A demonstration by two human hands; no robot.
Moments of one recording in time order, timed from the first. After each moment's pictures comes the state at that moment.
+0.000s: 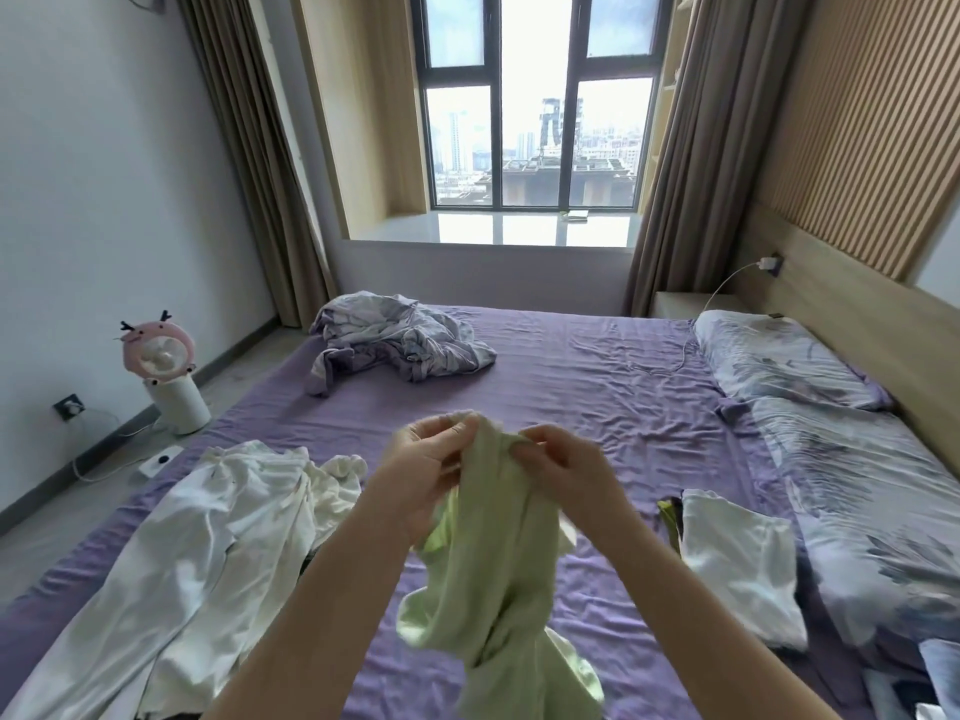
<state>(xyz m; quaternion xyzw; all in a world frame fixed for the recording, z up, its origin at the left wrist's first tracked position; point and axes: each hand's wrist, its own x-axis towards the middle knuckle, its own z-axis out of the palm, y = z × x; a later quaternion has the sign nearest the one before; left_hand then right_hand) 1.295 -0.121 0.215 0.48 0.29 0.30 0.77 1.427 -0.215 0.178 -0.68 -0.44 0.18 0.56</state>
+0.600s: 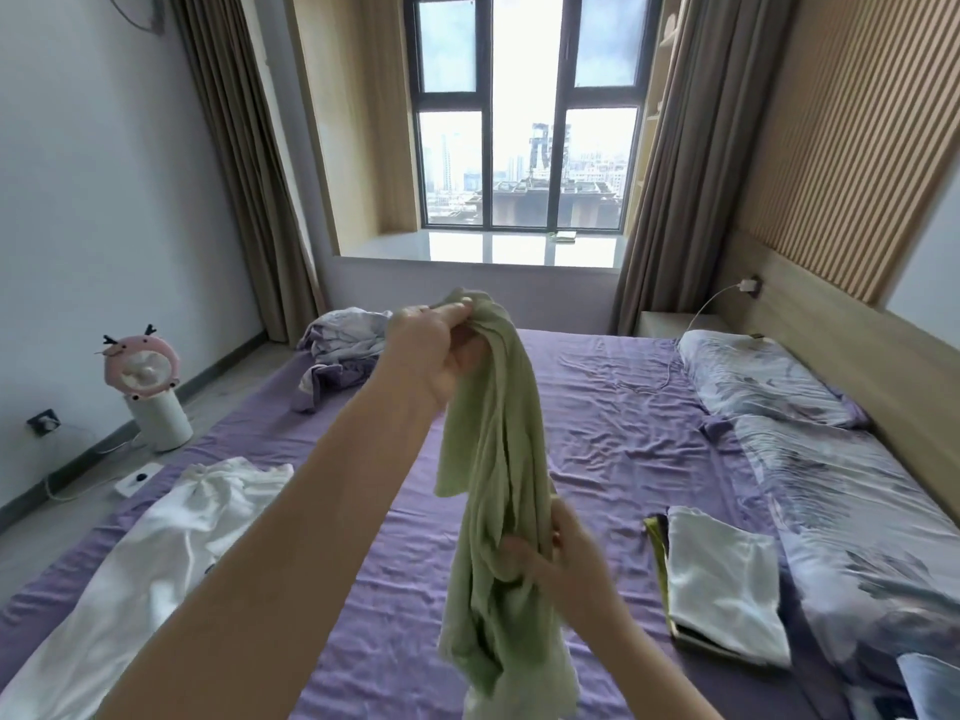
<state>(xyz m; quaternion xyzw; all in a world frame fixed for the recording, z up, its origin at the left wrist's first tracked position) 1.349 -0.096 0.315 0.39 0.21 0.41 0.80 1.415 -0.246 0.111 -0.71 -0.41 0.17 0.55</state>
